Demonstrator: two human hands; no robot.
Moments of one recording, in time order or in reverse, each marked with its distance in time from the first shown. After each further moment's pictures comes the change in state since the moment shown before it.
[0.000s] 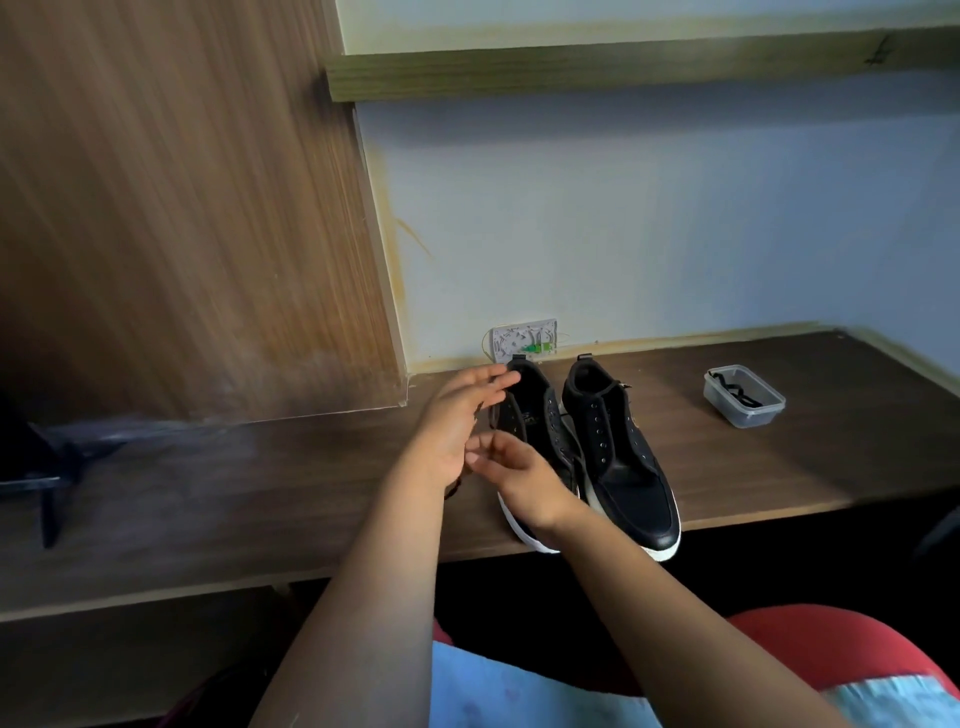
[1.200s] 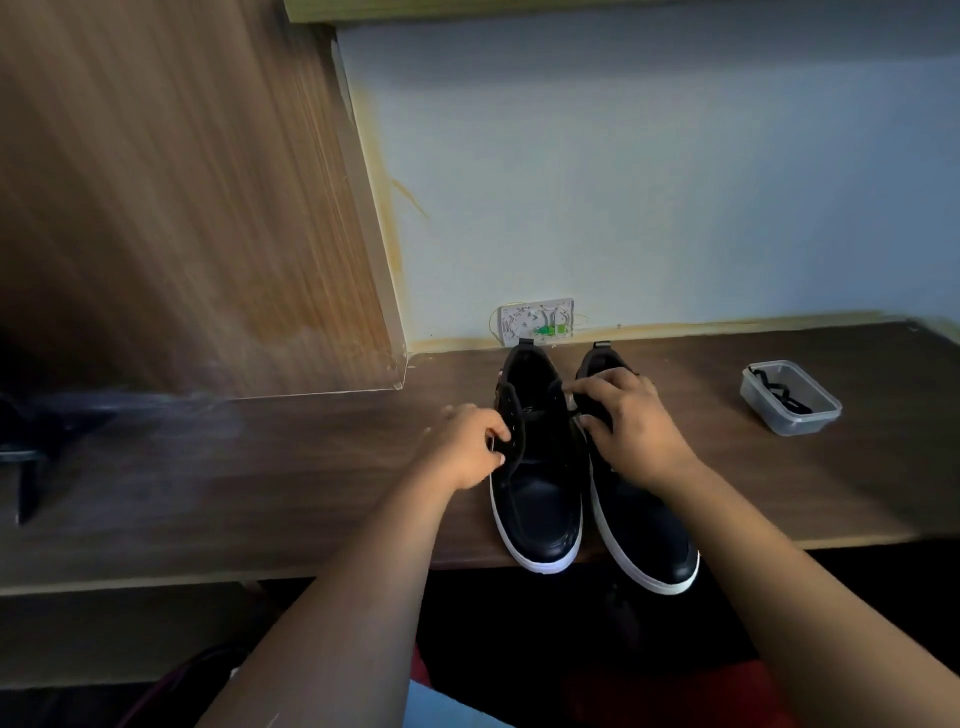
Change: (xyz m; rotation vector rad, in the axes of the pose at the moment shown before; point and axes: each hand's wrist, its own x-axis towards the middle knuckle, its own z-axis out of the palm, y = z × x) left_hand 0.056 -0.065 -0.002 1.175 -0.005 -0.039; right_hand 0.042 -0.006 -0.141 -1.059 0.182 -0.227
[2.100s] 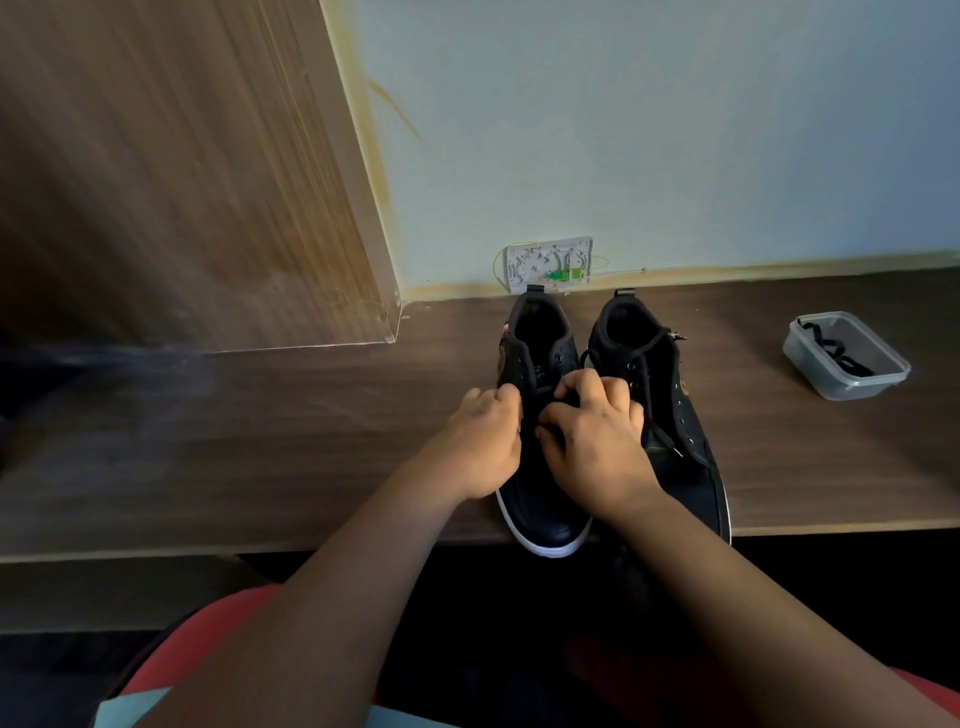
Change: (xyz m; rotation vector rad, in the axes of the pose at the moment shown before) left_hand -0.002 0.002 0.027 0.143 -0.044 0.264; right_hand -0.021 -0.020 0.066 -0.200 -0.033 0.032
